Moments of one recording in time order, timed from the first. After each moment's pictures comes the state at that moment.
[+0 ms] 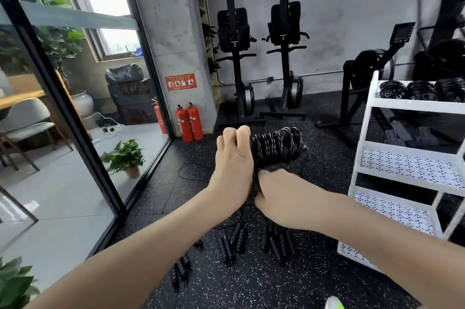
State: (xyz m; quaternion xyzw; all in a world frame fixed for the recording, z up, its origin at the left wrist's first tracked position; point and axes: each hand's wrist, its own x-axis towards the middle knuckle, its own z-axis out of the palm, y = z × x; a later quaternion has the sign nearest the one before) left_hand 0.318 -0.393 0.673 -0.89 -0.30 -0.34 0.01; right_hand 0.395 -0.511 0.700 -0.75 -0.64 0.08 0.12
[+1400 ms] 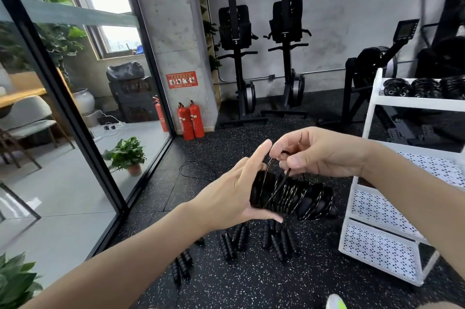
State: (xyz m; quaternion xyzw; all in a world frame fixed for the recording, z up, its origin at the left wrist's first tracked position) left_hand 0.263 -0.408 0.671 -0.96 -0.08 -0.22 -0.15; right_hand 0.489 -0.506 0.729 -0.44 -0.55 0.56 0.42
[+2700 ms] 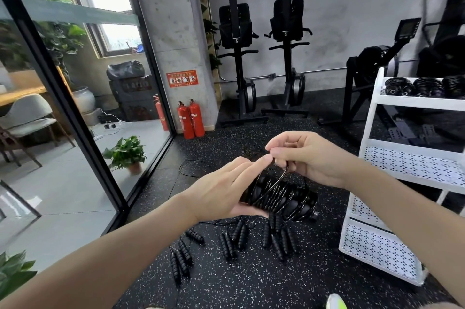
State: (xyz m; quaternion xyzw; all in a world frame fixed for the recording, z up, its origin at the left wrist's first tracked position) left_hand 0.266 -0.359 0.651 -0.96 0.07 -0.27 0.07; right_hand 0.475 -0.491 0.700 -0.46 -0.50 0.48 0.55
